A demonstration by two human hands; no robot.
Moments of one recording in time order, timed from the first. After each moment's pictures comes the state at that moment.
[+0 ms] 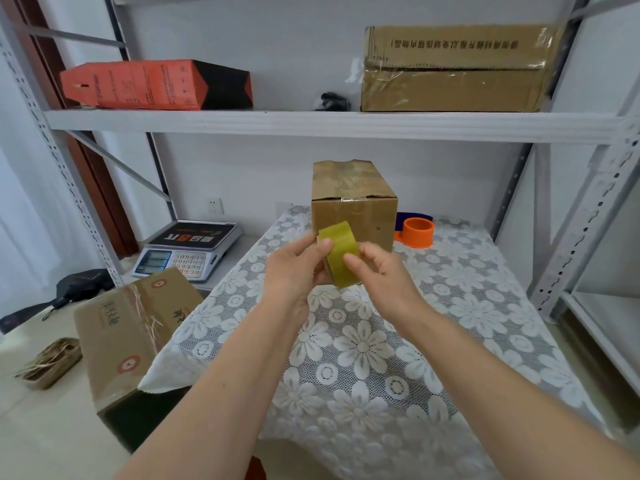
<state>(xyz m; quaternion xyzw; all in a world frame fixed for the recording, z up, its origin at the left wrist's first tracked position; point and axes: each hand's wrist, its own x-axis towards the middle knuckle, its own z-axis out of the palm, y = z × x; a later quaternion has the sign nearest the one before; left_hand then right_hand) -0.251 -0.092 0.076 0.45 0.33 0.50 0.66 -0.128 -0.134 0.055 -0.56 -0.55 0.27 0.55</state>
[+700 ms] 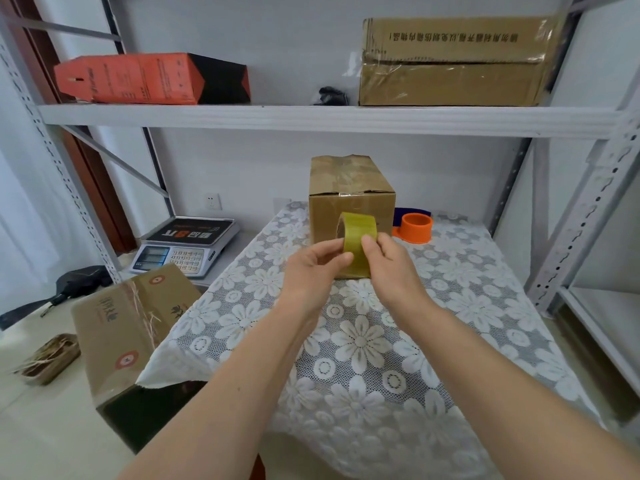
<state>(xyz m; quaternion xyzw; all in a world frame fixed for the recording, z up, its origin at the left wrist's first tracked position) -0.235 -0.093 0.055 0.54 0.36 0.48 0.59 -0.129 -0.139 0.066 -0.63 -0.50 0.23 0.55</state>
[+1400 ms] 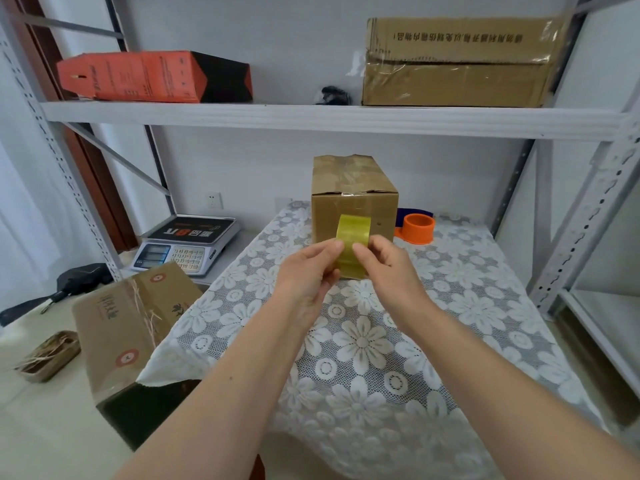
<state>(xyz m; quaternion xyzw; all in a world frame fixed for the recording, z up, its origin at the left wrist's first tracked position) -0.240 -0.090 0.063 0.39 0.35 0.47 0.71 -0.132 -0.142 0.065 -0.60 -0.50 0.26 0.57</state>
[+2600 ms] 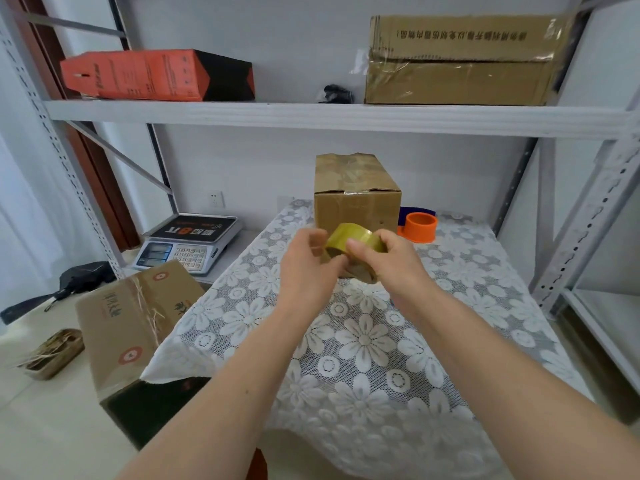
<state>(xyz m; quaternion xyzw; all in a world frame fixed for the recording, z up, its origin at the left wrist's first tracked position) -0.244 -0.091 0.060 0.68 0.46 0.45 0.34 -0.123 -0.128 0.069 -0.62 -0.47 0.31 0.56</state>
